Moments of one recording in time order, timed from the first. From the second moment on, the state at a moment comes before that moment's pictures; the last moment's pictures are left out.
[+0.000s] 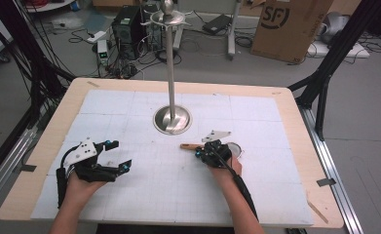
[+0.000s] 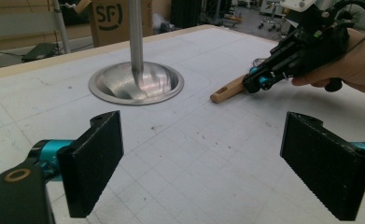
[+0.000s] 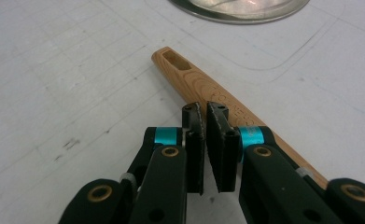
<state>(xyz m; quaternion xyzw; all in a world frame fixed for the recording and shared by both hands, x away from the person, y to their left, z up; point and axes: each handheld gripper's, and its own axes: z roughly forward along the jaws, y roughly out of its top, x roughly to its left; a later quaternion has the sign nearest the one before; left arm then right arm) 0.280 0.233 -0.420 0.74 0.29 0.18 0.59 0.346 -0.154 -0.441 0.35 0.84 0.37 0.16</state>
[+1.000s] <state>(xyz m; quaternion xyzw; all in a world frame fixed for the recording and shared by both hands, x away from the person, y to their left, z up) 0.279 0.232 -0.420 0.73 0.29 0.18 0.59 0.289 -0.213 -0.407 0.32 0.79 0.49 0.14</state>
